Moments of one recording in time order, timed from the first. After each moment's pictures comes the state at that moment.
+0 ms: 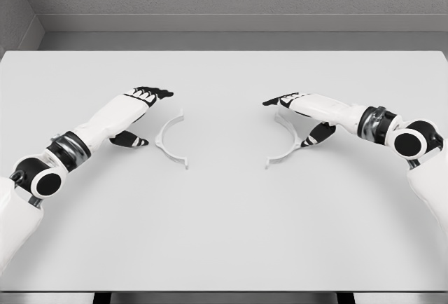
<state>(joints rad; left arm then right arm) -0.32 0.49 -0.37 -1.42 -0.61 -0.34 -0.21 -0.52 -0.48 0.42 -1.27 0.41 -0.42 0.61</state>
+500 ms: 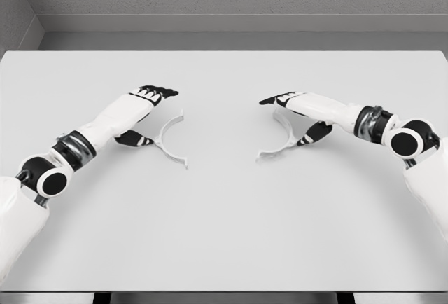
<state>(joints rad) -0.32 0.46 -0.37 -1.42 -0.63 -0.34 -0.21 -0.52 -0.47 0.42 -1.27 0.41 -0.42 0.61</state>
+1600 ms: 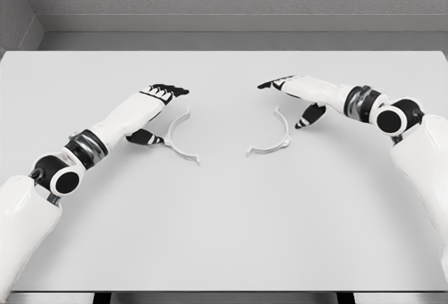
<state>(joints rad) -0.33 0.41 -0.38 -1.41 -0.67 -0.33 -0.21 -0.66 -0.38 0.43 -1.10 0.53 -0.42 0.61</state>
